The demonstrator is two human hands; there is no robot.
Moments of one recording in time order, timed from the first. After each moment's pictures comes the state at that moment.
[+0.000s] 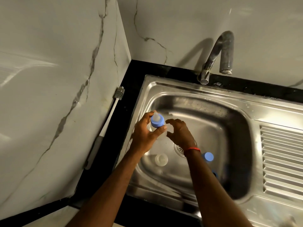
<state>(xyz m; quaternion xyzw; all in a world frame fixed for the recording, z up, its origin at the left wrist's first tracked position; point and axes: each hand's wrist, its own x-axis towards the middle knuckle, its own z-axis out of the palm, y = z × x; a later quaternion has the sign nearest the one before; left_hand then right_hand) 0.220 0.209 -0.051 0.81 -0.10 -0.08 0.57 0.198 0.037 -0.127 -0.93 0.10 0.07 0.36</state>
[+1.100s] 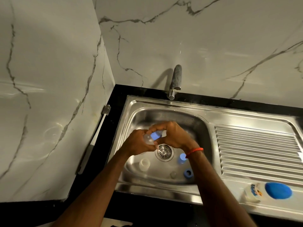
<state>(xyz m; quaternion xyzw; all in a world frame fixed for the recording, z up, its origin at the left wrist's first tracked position) 0.196 0.199 0.014 0.86 -0.26 -0.23 0.37 0.140 0.011 0.049 -0.90 -0.14 0.02 0.42</state>
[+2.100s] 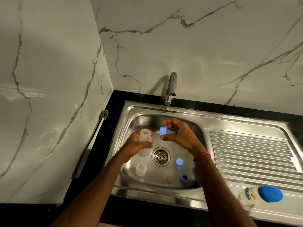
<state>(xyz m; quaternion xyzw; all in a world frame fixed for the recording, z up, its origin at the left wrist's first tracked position) 0.190 0.194 0.016 0.72 -0.13 -0.33 0.60 0.117 -0.024 0.056 -0.85 0.08 -0.01 0.52</state>
